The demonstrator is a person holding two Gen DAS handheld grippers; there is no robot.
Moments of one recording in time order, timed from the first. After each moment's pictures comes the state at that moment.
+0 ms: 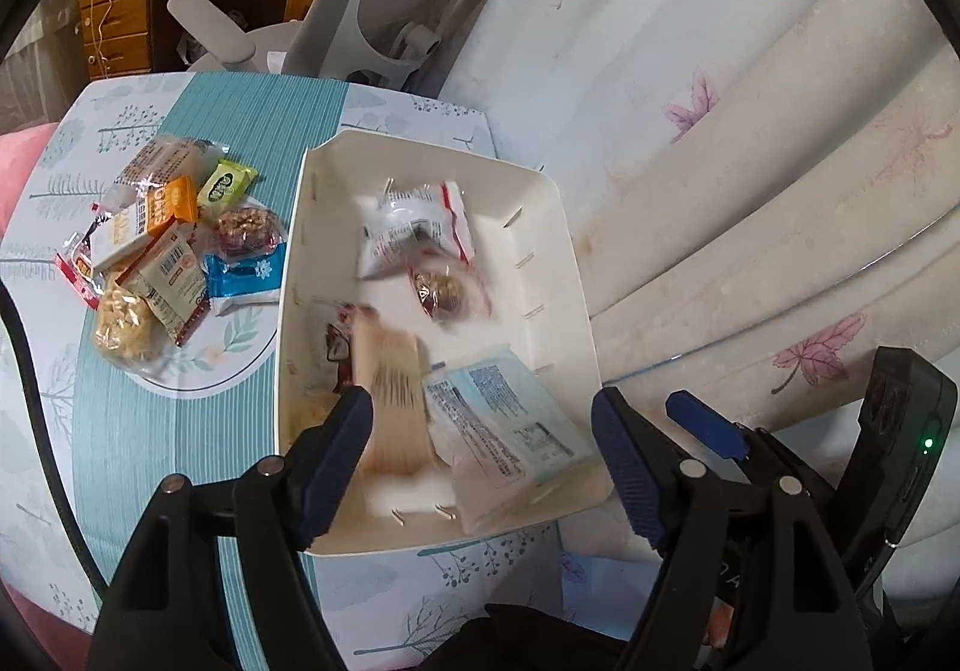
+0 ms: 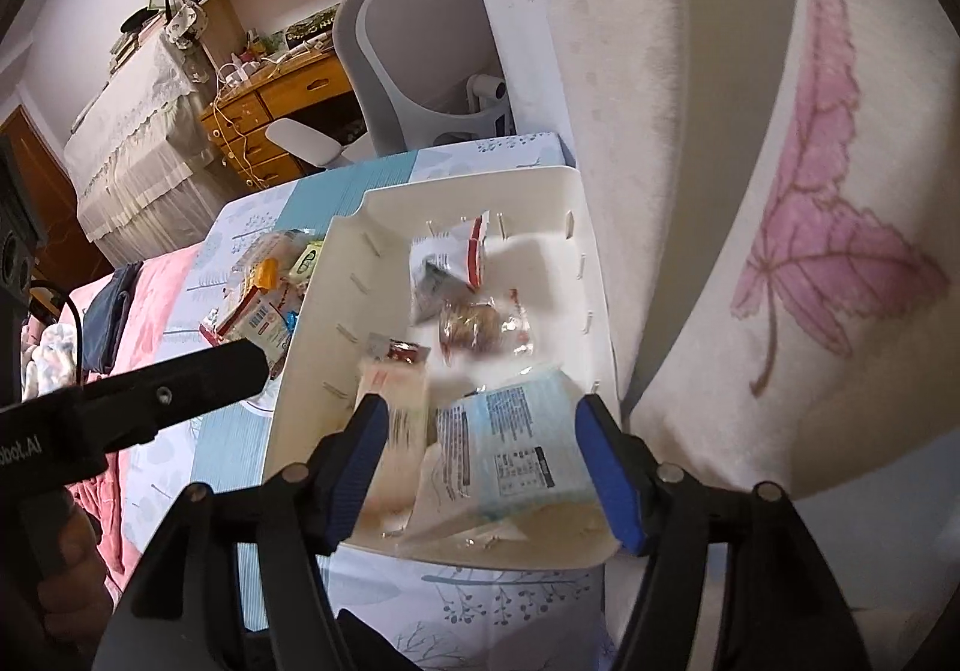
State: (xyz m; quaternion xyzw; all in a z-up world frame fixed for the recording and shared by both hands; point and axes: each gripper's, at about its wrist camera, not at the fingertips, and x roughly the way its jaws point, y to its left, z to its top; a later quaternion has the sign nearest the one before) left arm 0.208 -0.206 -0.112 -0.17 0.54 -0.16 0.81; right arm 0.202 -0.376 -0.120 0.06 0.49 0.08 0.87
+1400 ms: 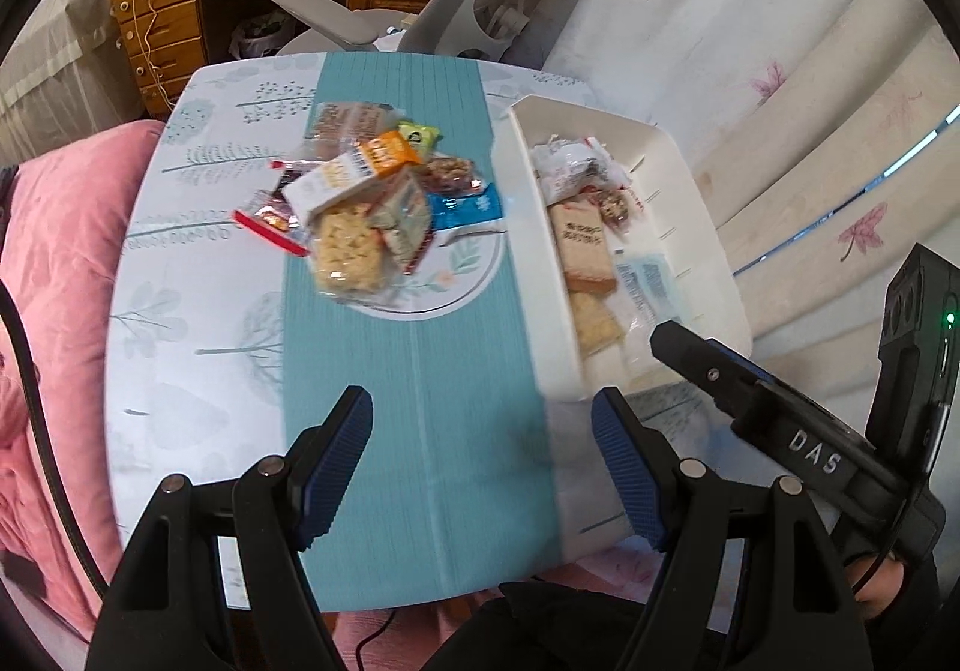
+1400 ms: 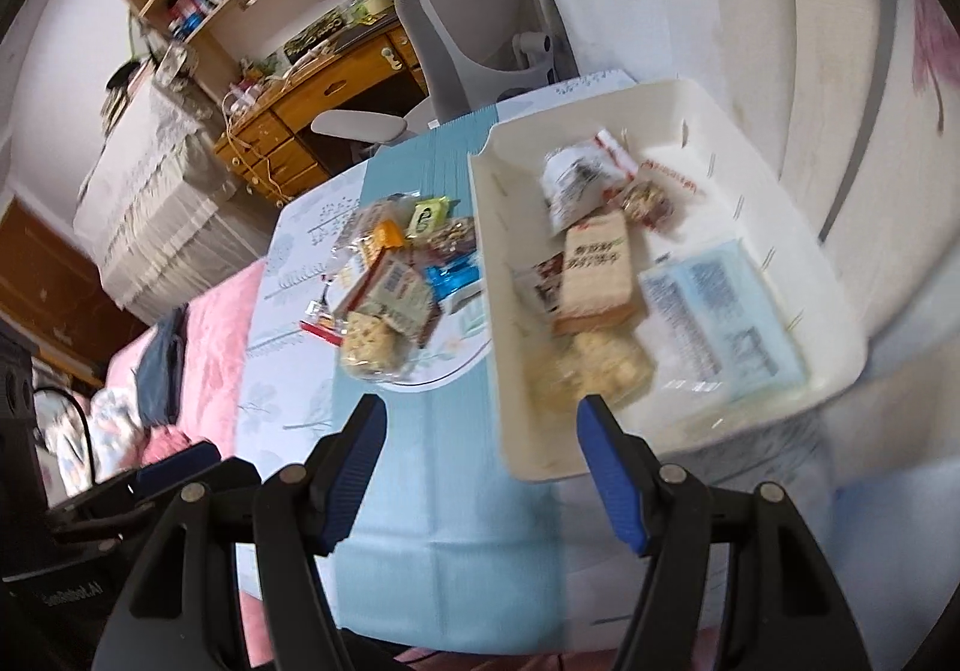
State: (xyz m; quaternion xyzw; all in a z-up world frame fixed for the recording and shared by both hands) left arm 0.141 -0.030 -0.108 -0.08 0.57 -0.14 0.81; right arm 0.157 -0.238 -0.132 0.18 0.51 0.07 0.84
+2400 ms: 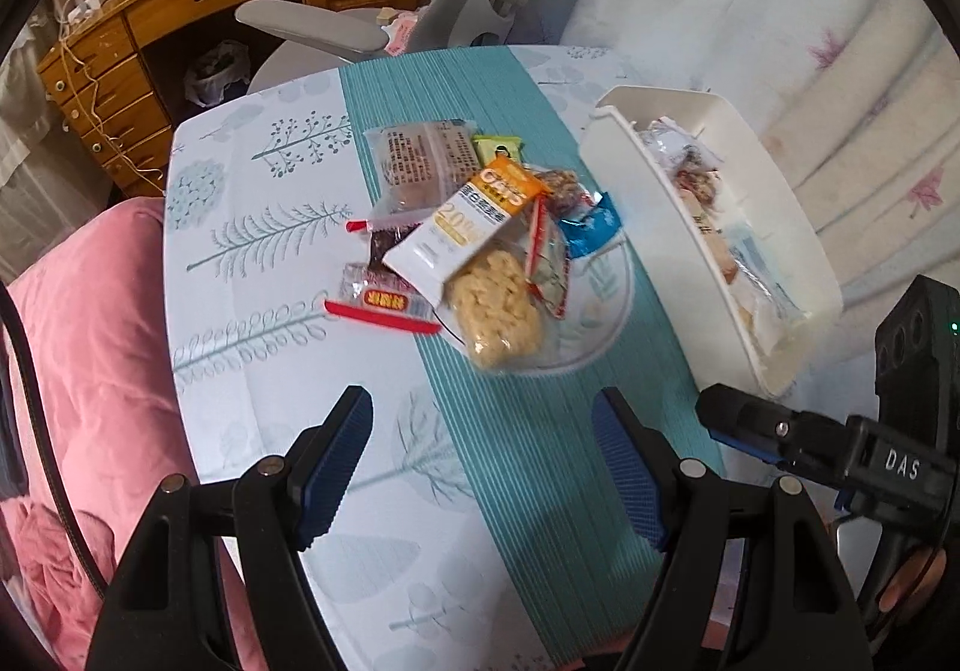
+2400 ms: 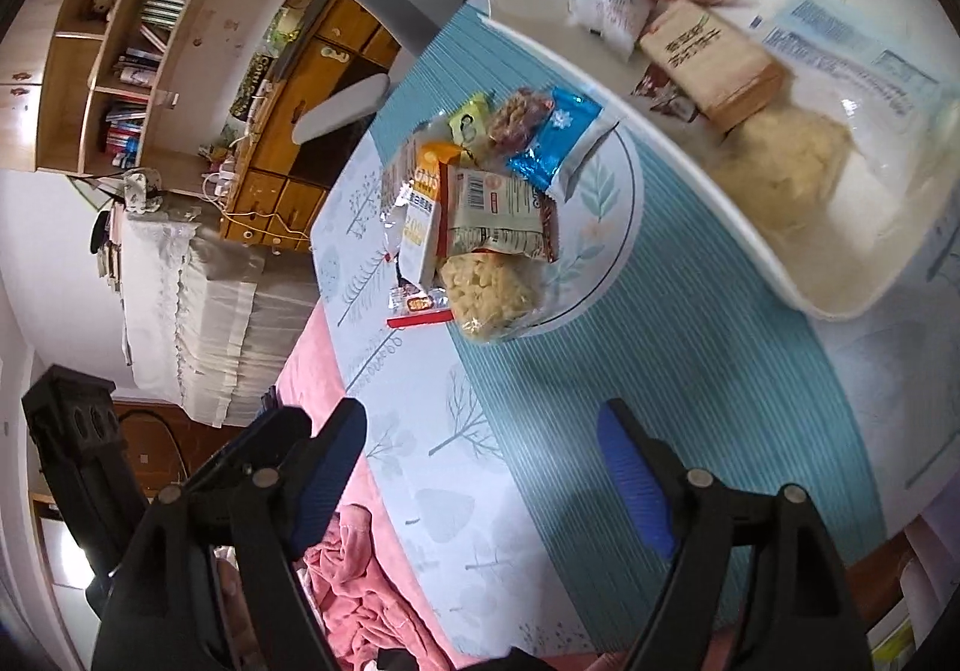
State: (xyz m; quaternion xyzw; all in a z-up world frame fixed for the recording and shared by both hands) left arm 0.251 0.058 -0.156 0.03 0.58 -0.21 0.79; right arm 0.188 -0.144 -0.206 0.42 0.53 0.04 0.73
